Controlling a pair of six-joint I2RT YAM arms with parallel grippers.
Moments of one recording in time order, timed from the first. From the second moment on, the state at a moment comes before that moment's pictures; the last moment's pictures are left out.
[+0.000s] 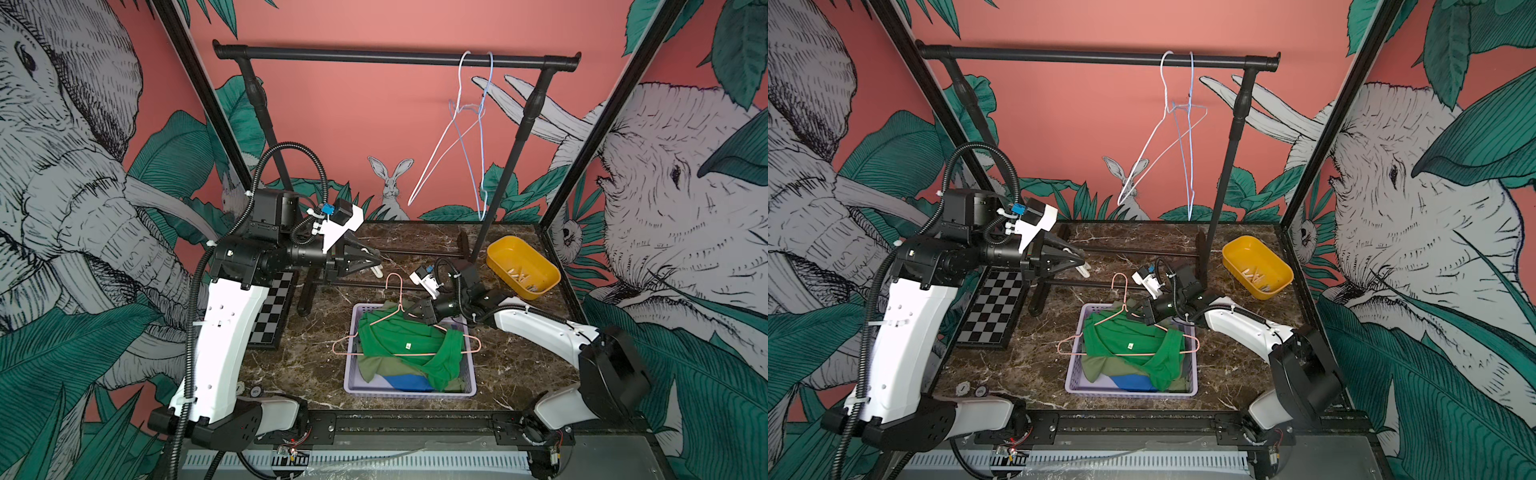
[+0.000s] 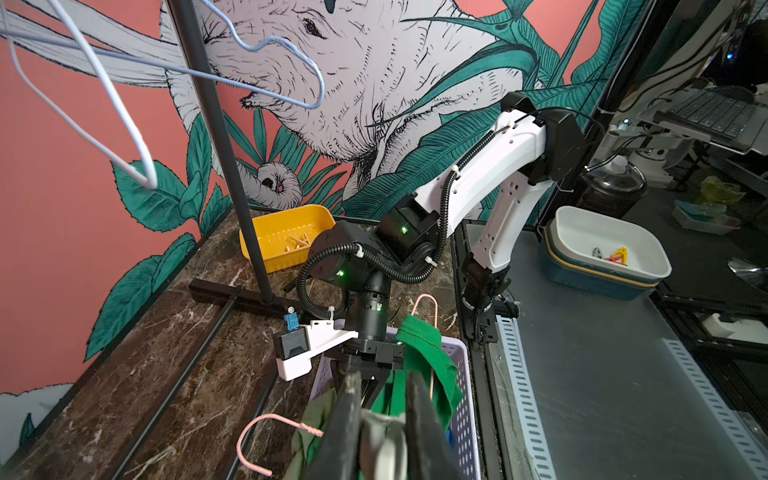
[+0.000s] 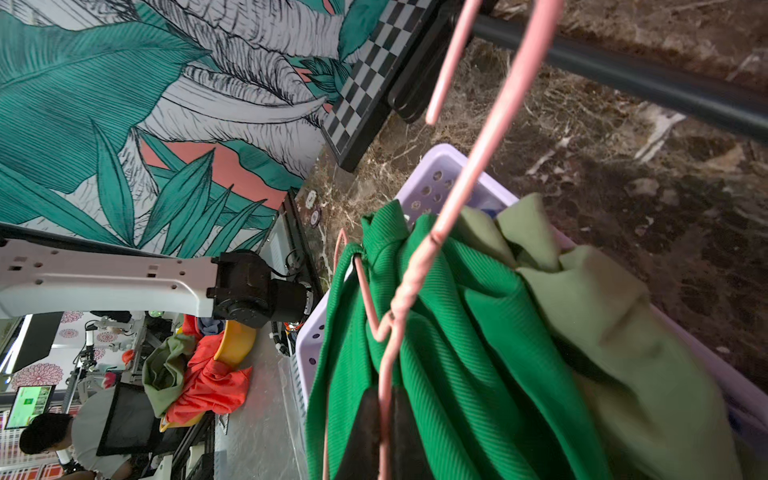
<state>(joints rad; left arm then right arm) -0.30 1.32 1.82 -1.13 1.15 0.55 0.65 1.49 0.95 -0.19 -0.79 0.35</state>
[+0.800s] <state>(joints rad) -0.30 1.34 1.73 -0.92 1.22 0.33 0.69 1.22 1.17 -0.39 -0.65 0.24</state>
